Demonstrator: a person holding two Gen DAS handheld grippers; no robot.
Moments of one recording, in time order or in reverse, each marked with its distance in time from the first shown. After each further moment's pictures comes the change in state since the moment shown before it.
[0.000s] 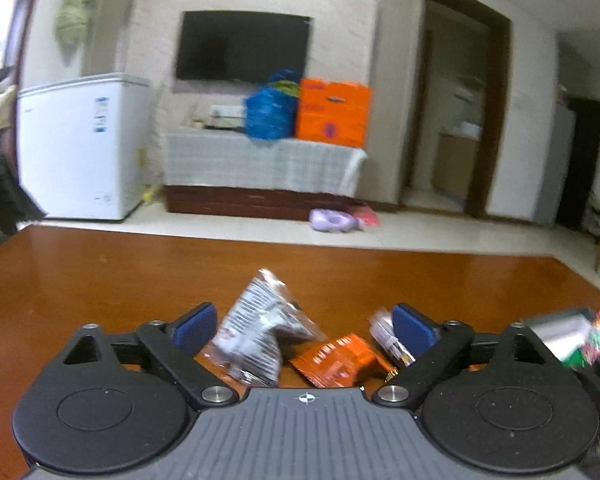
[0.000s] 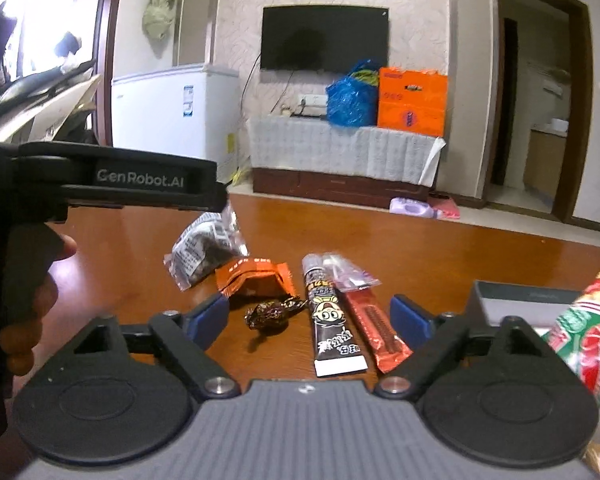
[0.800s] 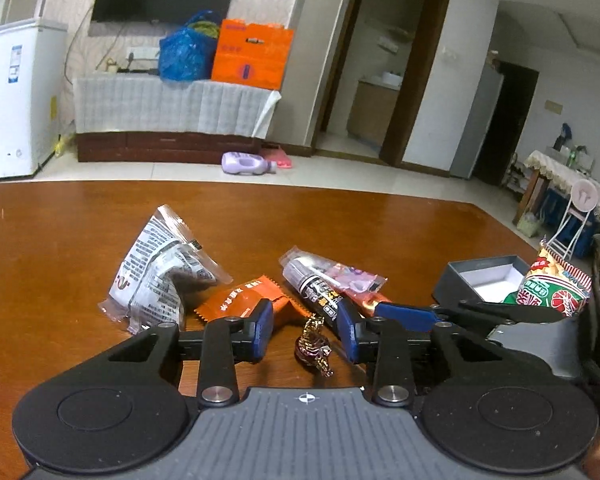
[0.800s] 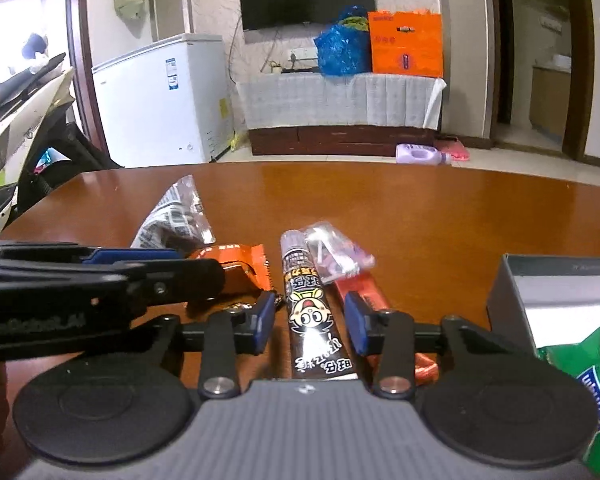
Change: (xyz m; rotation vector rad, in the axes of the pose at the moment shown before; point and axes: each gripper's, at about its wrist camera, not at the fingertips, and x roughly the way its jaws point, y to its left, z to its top) left arm 0.026 -0.005 -0.012 -0.012 0.161 -0.282; right arm 0.066 -0.031 0.014 0.122 0.140 0.035
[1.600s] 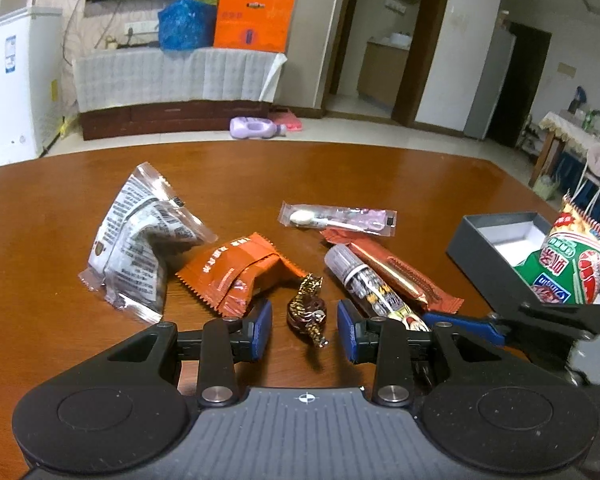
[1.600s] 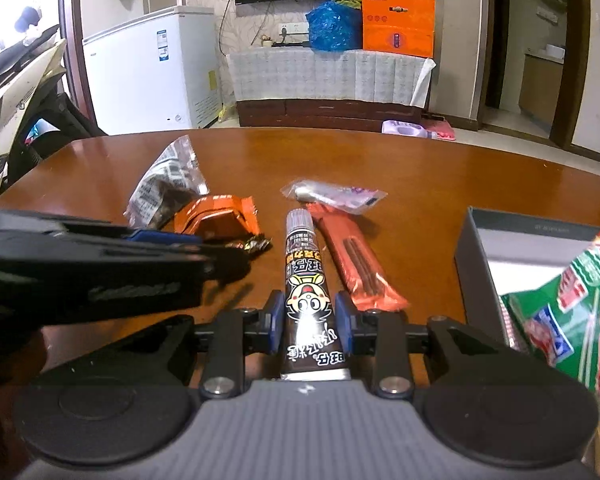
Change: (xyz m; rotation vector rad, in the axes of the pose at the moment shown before) left arm 0.034 -0.018 -0.012 0.042 0.122 0.066; right arm -0.023 0.005 -0.019 -0.029 0.081 -0.050
